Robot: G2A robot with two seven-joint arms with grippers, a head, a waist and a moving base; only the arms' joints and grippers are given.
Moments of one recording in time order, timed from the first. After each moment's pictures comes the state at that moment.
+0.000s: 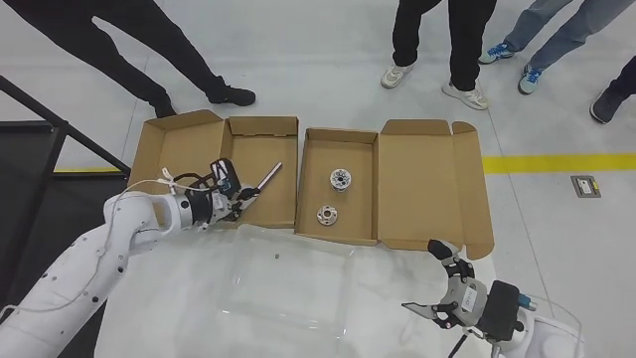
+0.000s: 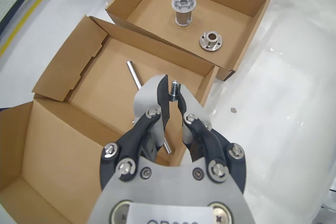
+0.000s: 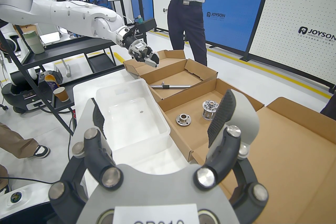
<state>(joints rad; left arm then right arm) 0.49 -0.79 -0.68 -1.20 1.06 -0.74 -0.05 -1.53 -1.26 1.66 -1.83 -1.48 -1.00 -0.42</state>
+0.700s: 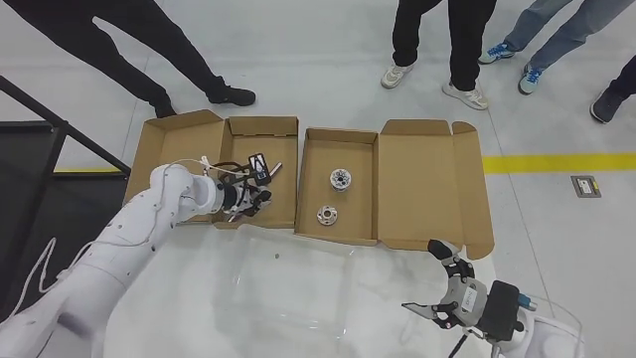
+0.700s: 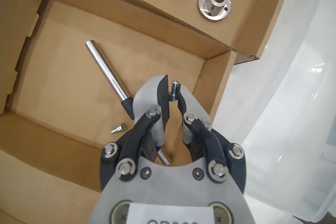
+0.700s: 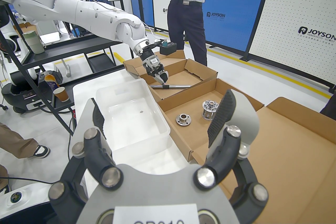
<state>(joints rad) 0.24 -1.09 -0.44 -0.71 1.02 -0.88 -0.18 -1.53 -1.26 1.66 -1.83 -1.48 -1.00 -0.42</state>
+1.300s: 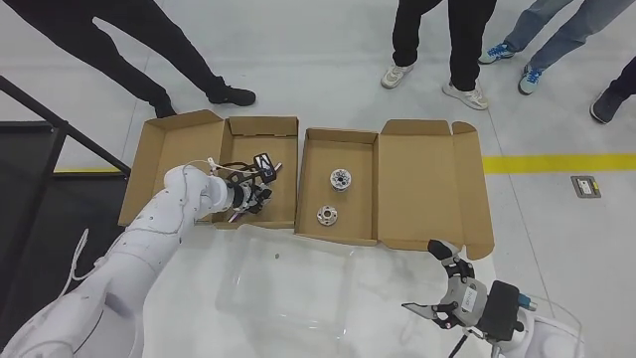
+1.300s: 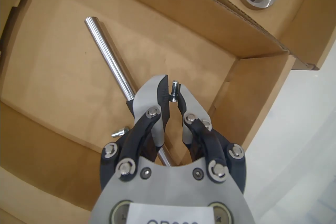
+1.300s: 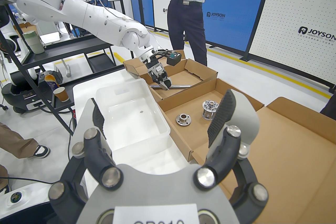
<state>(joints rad) 0.19 -1.26 -0.40 -0.42 1.08 -0.82 -0.14 -1.53 -1.26 1.66 -1.83 -1.48 -1.00 -0.42</state>
